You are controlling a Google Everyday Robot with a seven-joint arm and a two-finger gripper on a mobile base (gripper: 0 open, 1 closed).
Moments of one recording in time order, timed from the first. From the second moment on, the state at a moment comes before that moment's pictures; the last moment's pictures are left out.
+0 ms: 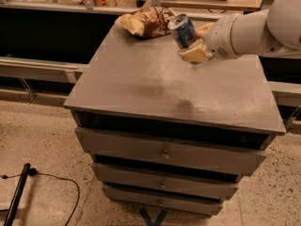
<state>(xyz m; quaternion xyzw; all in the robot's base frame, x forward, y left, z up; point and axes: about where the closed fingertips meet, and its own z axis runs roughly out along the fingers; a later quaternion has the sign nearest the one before) 0.637 -0.122 0.939 -0.49 0.70 0.05 0.51</state>
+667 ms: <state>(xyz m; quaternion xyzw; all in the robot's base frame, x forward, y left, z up) 0.647 -0.107 0.946 -0.61 0.67 -0.08 0.42</state>
